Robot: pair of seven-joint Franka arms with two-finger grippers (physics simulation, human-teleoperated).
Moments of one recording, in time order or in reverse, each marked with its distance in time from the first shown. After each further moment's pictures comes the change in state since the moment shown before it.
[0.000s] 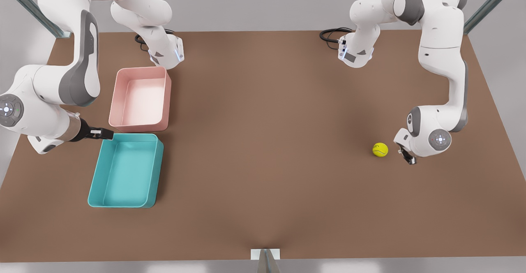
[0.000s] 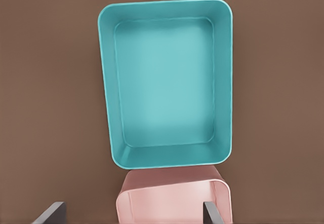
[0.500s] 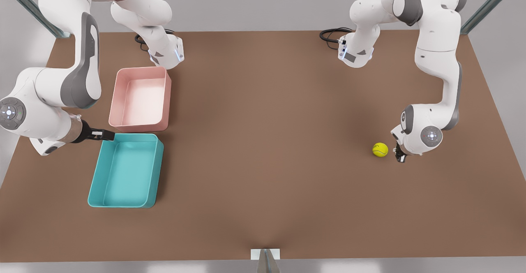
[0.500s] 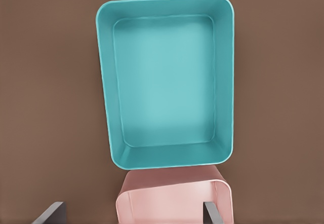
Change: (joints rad) left arm -0.015 0.001 0.005 -0.073 0.006 0.085 0.338; right arm -0.001 0.011 0.001 -0.001 0.001 0.002 0.003
